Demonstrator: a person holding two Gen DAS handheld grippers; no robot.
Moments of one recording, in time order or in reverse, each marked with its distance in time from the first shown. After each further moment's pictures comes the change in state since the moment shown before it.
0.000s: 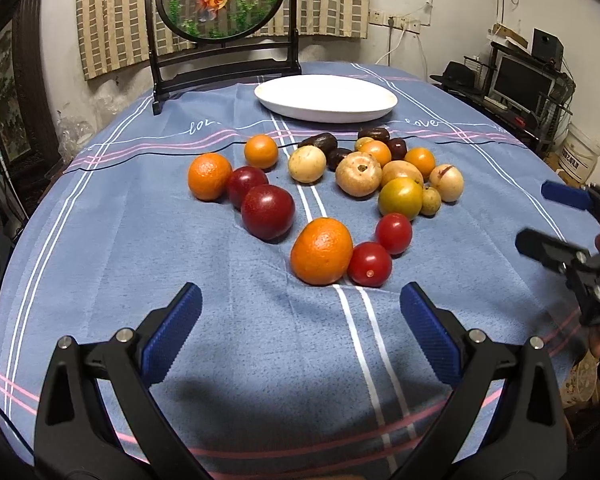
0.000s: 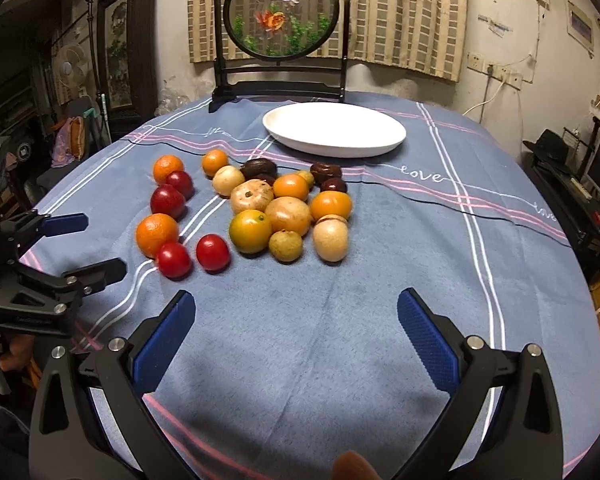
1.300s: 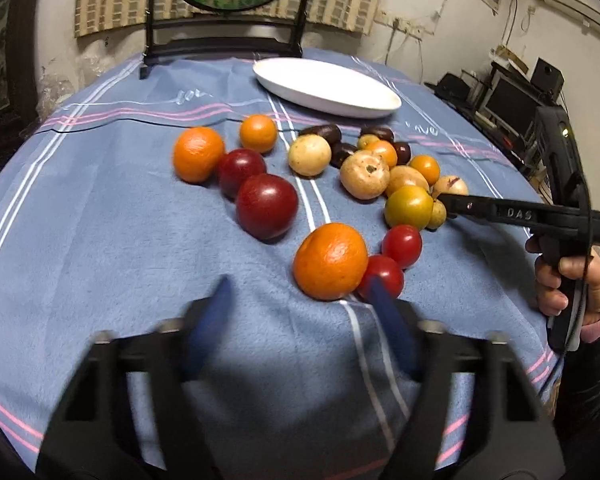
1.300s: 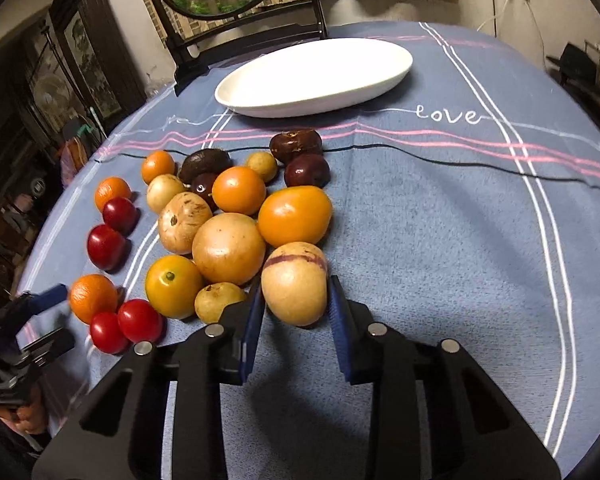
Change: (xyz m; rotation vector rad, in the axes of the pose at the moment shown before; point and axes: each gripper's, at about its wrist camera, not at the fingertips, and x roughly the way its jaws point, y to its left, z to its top) left arm 0.033 0.025 0.009 -0.123 0.070 -0.143; right arm 0.102 -0.063 0.037 0.232 0.197 0.225
